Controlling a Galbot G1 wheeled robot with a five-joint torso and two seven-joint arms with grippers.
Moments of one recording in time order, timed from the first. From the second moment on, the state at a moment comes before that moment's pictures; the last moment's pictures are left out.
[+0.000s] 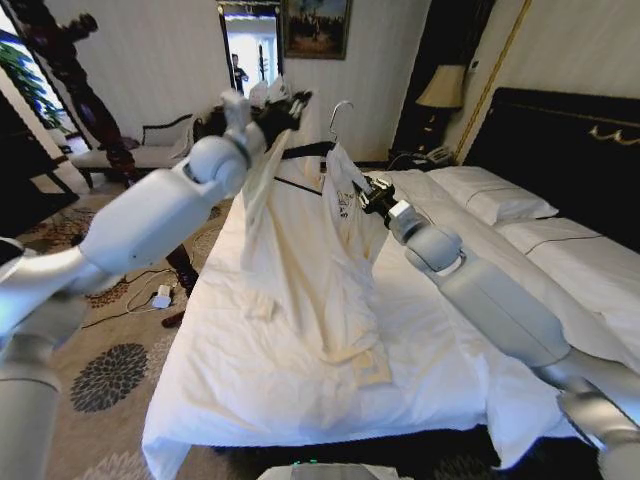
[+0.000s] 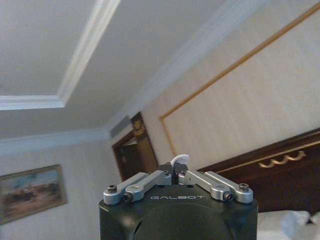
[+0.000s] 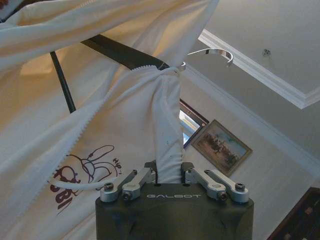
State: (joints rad) left arm -0.42 -0.94 0.60 -1.55 -1.05 0.07 -0.07; right arm -0.23 0.81 -0.17 1.76 0.26 -0.33 0.06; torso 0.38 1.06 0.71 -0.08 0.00
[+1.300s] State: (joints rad) left arm 0.17 -0.55 0.42 -2.08 -0.80 0.09 -0.12; right arm -0.19 0.85 -0.16 1.73 0.13 -0.34 0.23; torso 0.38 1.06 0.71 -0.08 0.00
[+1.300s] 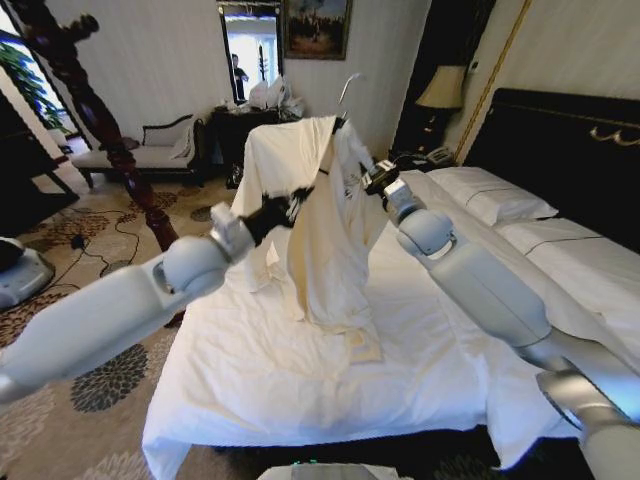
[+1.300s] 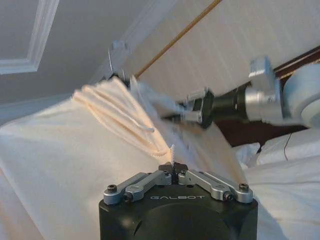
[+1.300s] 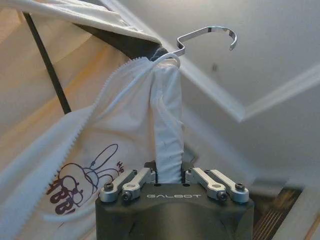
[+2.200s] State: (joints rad) left arm 0.26 -0.58 0.45 -2.09 -0.75 0.06 -0.08; right arm -0.34 0.87 -0.15 1.76 -0.28 -0.09 0.24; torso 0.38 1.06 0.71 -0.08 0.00
